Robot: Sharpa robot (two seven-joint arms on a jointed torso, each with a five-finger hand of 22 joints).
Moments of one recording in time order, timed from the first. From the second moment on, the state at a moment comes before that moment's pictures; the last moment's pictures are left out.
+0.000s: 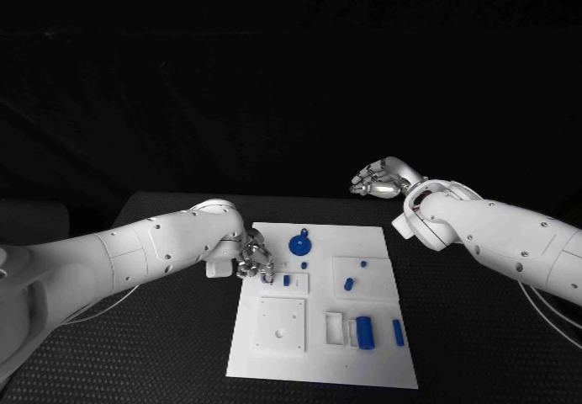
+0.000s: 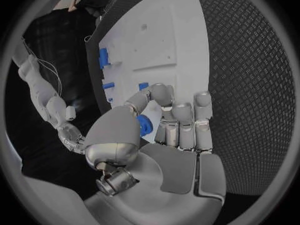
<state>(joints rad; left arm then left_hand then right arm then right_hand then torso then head) 1.26 -0.50 -0.19 1.07 -0.89 0.37 -0.49 0.89 0.05 0.59 -0.29 0.43 1.02 0.07 0.36 0.66 1.41 -0.07 0.91 0.50 1.18 -0.16 1.46 0.50 0.03 0.93 -0.13 1.00 1.31 1.21 -0.63 0.00 1.14 -0.92 -0.39 0.02 0.98 -0.20 0.62 -0.20 0.57 0.84 0.19 0.31 0.40 1.00 0.16 0.25 0.07 0.92 0.15 0.34 0.45 0.25 0.62 0.25 0.29 1.15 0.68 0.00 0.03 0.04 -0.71</state>
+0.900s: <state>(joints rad) 1.27 -0.44 -0.20 1.02 -0.92 0.43 -0.50 0.87 0.06 0.63 -0.33 0.45 1.02 0.07 0.36 0.66 1.42 -0.09 0.96 0.48 1.18 -0.17 1.50 0.52 0.03 0.93 -0.13 1.02 1.31 1.21 -0.63 0.00 1.13 -0.92 -0.38 0.02 0.98 -0.19 0.62 -0.20 0.59 0.84 0.19 0.31 0.39 1.00 0.17 0.25 0.07 0.92 0.15 0.34 0.45 0.25 0.62 0.25 0.28 1.15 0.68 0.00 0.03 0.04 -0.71</state>
